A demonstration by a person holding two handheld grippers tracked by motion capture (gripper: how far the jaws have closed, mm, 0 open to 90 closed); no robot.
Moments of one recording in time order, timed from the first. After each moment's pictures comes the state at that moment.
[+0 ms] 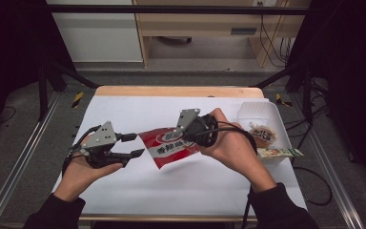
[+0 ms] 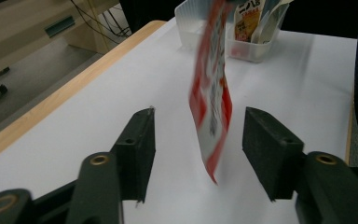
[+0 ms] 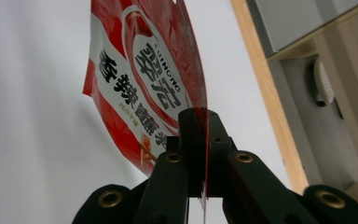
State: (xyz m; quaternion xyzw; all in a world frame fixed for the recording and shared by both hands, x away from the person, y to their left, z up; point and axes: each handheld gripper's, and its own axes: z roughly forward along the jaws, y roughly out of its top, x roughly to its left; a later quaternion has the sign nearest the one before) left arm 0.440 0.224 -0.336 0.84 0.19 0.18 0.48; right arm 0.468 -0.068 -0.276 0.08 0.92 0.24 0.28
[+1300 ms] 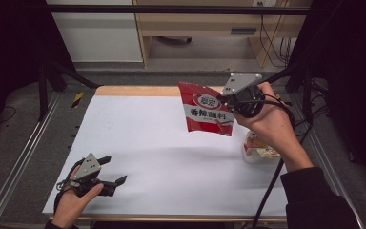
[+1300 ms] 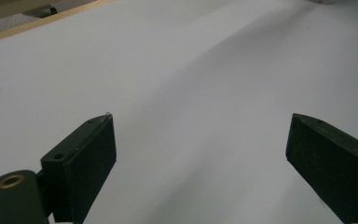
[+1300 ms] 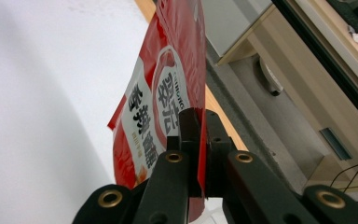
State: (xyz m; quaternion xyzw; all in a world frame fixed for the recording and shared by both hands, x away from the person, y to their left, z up) left arm 0.415 0.277 -0.442 0.81 0.31 0.20 0.45; right arm 0.503 -0.160 -0.230 0.18 0.87 0.32 0.33
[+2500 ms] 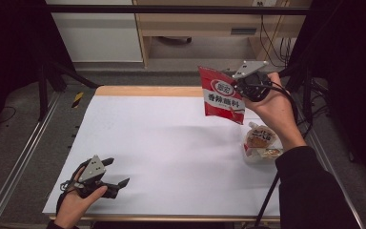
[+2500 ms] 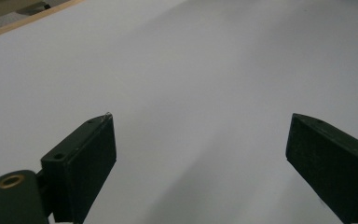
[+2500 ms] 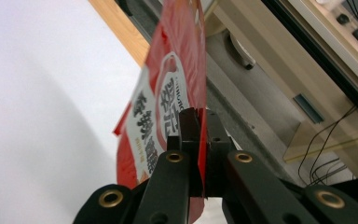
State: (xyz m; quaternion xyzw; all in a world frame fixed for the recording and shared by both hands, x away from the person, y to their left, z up) left arm 0.414 0.268 -0.446 0.83 0.29 0.21 0.43; right arm 0.565 -0.197 -0.250 0.26 0.85 0.29 0.36
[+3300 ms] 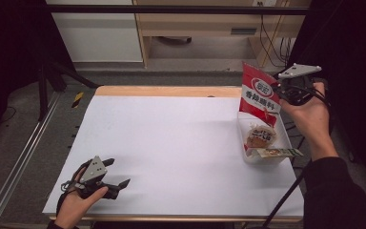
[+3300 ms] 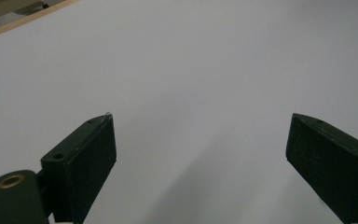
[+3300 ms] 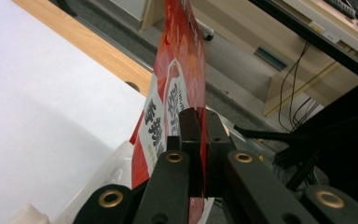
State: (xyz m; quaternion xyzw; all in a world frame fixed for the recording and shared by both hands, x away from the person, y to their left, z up) left arm 0.413 0.267 -0.446 0.83 0.29 0.21 0.43; right arm 0.553 -0.298 -0.261 0.39 0.79 0.30 0.38
